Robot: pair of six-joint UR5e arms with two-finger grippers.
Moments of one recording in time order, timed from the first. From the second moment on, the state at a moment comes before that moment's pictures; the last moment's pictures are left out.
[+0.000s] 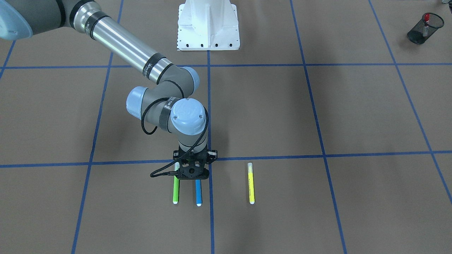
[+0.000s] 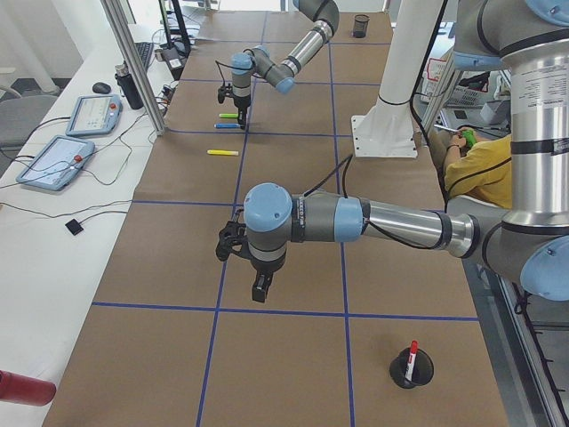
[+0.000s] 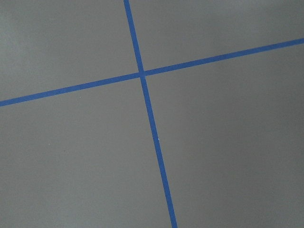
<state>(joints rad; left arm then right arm) -1.65 -1.44 -1.87 -1.41 -2.40 0.26 0.67 -0.54 0.92 -1.26 1.94 1.11</state>
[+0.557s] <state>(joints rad) -1.65 -1.44 -1.87 -1.41 -2.40 0.26 0.68 -0.52 0.93 -1.26 1.94 1.10</state>
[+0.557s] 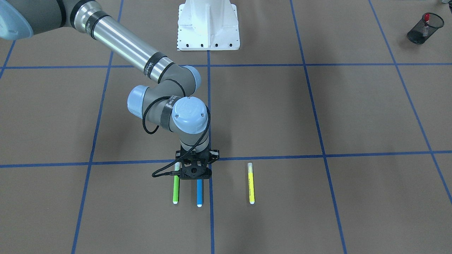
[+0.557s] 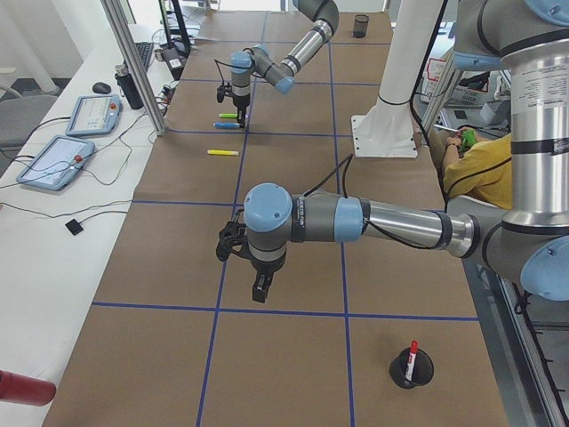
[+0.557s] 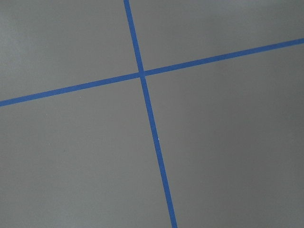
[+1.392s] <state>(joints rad) -1.65 -1.41 -1.87 -1.42 -2.38 0.14 0.82 -0.60 1.25 -1.47 2.07 1.09</state>
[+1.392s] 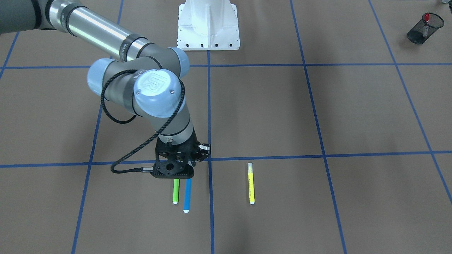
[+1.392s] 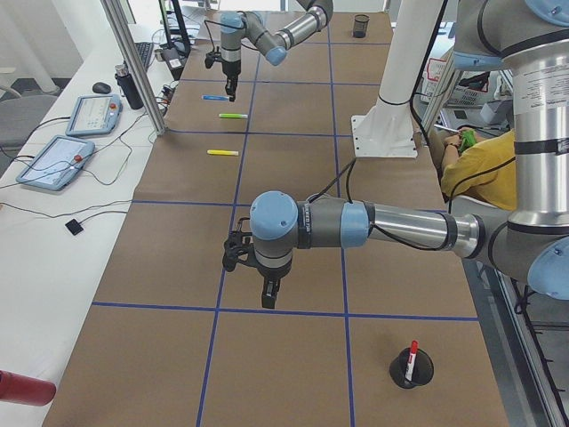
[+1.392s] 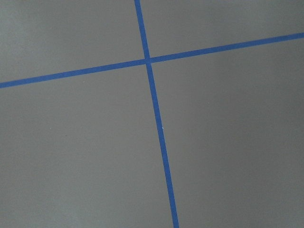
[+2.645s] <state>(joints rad) -1.65 -1.40 -1.84 -1.56 -2.29 0.10 1.25 -1.22 1.88 -1.85 2.20 0.32</state>
